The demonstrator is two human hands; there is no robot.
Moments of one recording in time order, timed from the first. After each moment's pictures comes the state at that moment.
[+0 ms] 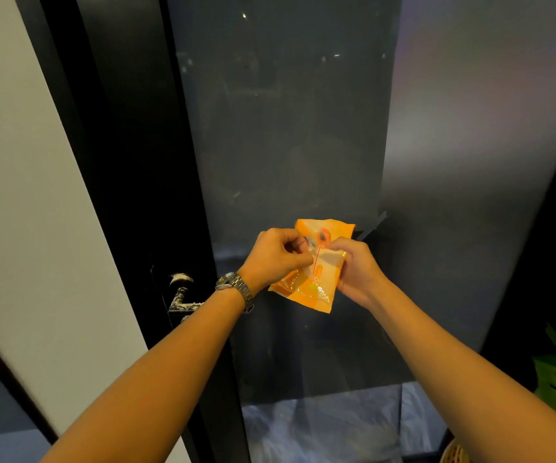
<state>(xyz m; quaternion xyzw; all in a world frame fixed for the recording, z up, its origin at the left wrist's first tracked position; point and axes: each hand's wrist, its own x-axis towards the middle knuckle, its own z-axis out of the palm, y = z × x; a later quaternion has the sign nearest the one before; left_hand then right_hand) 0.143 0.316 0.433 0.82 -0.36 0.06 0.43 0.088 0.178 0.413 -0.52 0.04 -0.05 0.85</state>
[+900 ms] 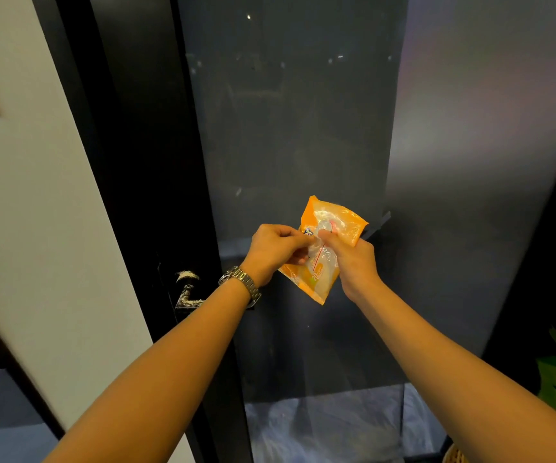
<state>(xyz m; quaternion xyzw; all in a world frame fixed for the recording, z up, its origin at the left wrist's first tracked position) 0.145 0.315 0.440 0.76 -0.22 -0.07 0.61 0.100 0.196 0.412 -0.58 0.13 -0.26 0.76</state>
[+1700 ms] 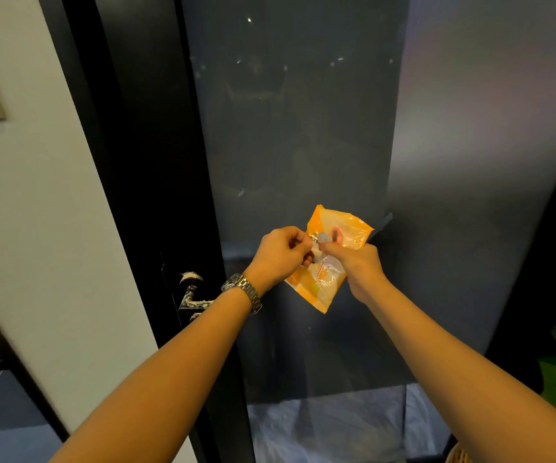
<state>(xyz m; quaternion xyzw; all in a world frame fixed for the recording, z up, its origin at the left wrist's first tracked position) 0.137 0.318 0.435 0.81 -0.30 0.02 0.50 0.097 0.189 0.409 -0.61 0.15 -0.24 0.74</state>
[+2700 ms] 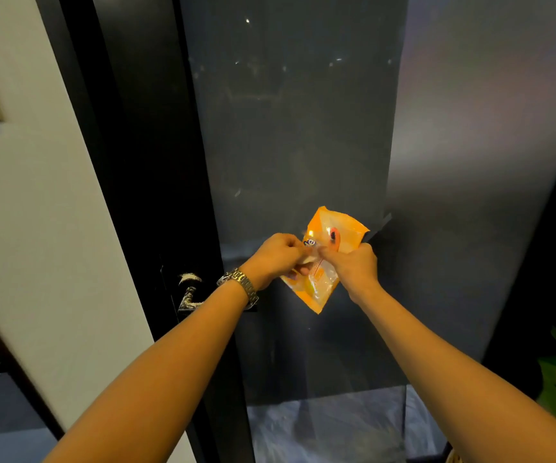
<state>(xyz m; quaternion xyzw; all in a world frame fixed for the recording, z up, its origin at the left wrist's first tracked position) 0.142 0.320 0.440 0.81 -0.27 -0.12 0.50 0.112 0.186 0.397 -0.72 0.21 -0.27 0.61</state>
